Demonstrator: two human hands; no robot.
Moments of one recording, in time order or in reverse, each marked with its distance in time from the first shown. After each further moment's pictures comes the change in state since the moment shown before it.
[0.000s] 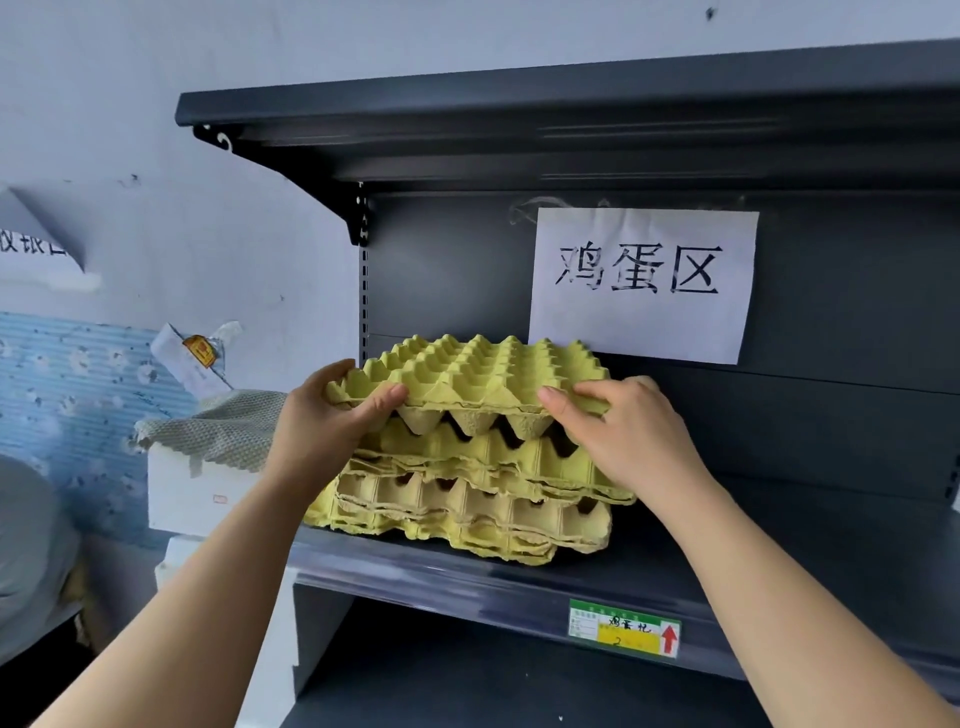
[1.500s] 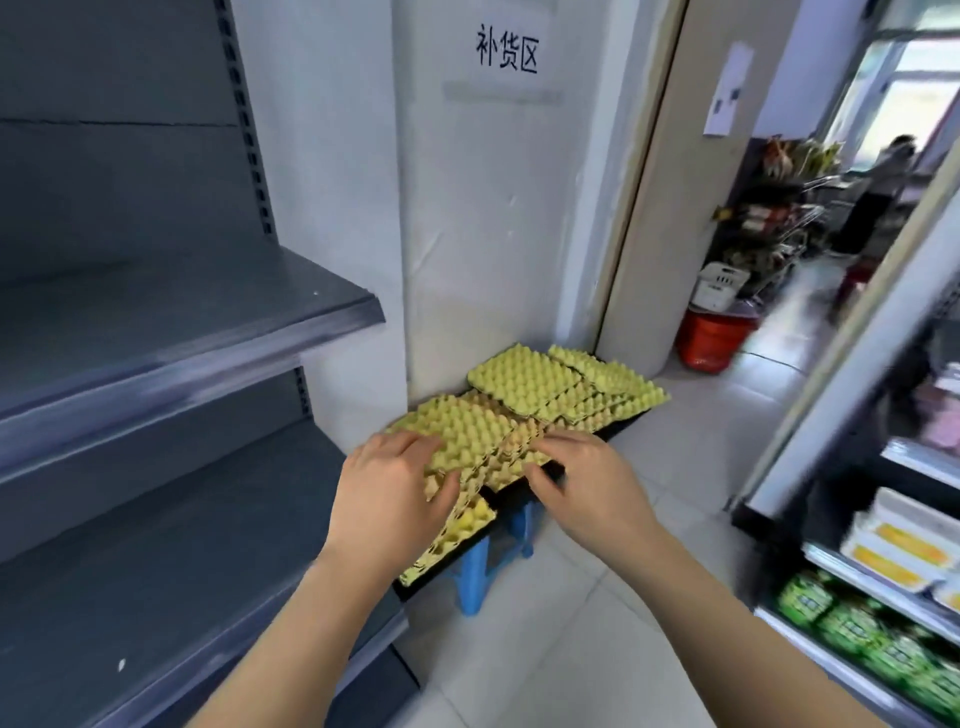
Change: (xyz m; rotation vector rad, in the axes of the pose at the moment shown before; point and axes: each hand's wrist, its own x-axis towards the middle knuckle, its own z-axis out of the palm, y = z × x) left_hand -0.459 0.152 0.359 0.032 -0.966 0.830; right_hand -0.420 0.325 -0.215 -0.513 0.112 0.684
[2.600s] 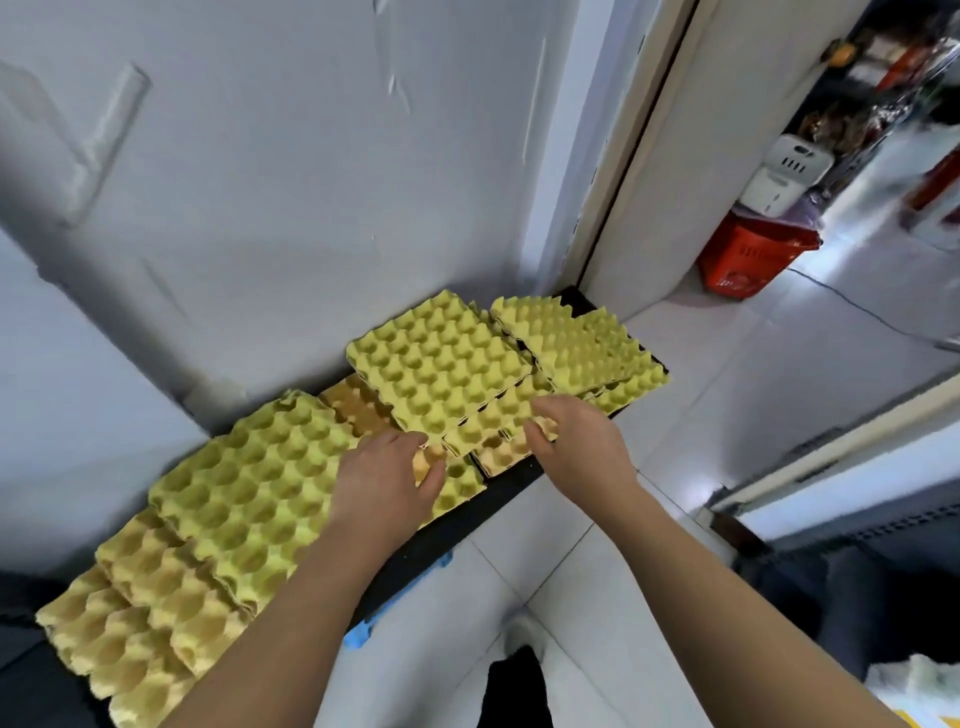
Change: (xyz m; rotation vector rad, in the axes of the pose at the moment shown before) left_hand 0.404 0.035 0.467 -0.035 -0.439 -0.346; right_hand 0.404 0.460 0.172 0.028 -0.306 0.207
